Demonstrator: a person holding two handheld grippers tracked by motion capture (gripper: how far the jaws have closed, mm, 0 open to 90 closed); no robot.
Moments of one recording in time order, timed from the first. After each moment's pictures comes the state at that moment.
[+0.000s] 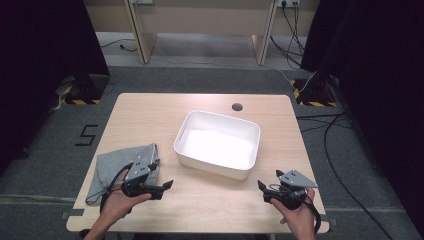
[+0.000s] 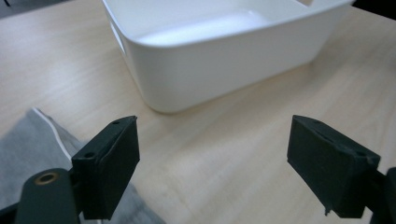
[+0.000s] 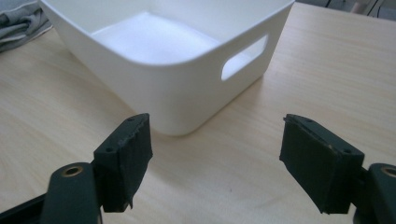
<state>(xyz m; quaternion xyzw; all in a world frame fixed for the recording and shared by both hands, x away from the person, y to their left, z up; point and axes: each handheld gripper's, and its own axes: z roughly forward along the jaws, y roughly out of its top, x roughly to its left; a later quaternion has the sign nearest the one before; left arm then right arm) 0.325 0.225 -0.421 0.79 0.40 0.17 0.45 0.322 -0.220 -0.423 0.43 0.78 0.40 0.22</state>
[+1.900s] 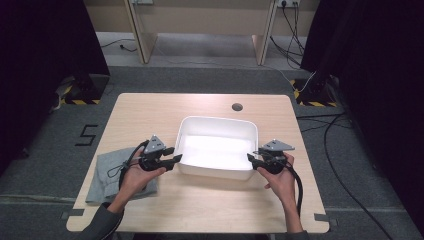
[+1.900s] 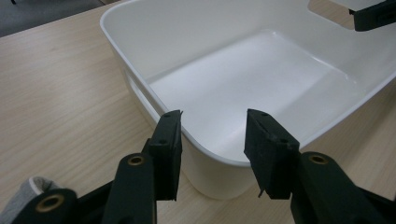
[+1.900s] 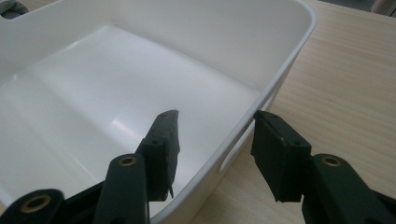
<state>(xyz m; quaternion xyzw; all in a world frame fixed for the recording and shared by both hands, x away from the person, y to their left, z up) 0.386 0.200 -0.420 0.79 0.40 0.17 0.43 0.416 -0.186 -0.431 0.42 0.80 0.38 0.19</state>
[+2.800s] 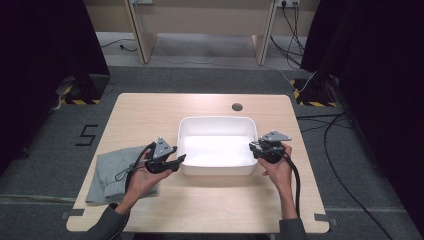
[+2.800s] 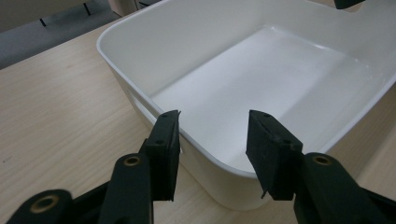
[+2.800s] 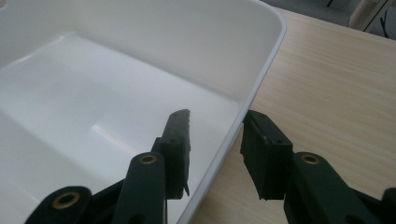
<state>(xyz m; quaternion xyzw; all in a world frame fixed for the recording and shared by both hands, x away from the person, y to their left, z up) 0.384 0.182 -0.424 0.79 0.39 0.22 0.41 0.451 -0.185 -0.436 0.43 0.80 0.37 0.22</state>
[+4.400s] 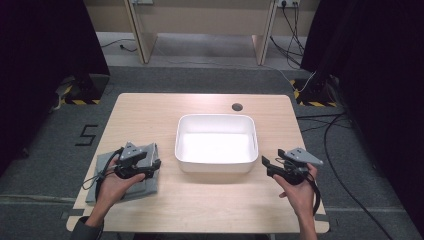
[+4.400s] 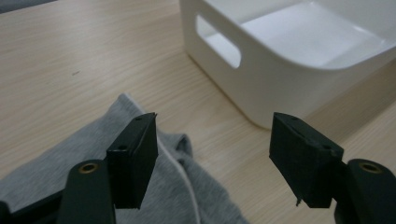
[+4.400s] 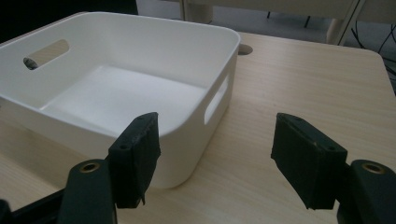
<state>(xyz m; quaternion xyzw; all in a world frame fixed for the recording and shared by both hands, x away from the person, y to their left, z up) 0.356 0.261 -0.428 0.77 0.48 0.20 0.38 0.370 -0.226 -0.402 0.46 0.74 0.44 0.24</state>
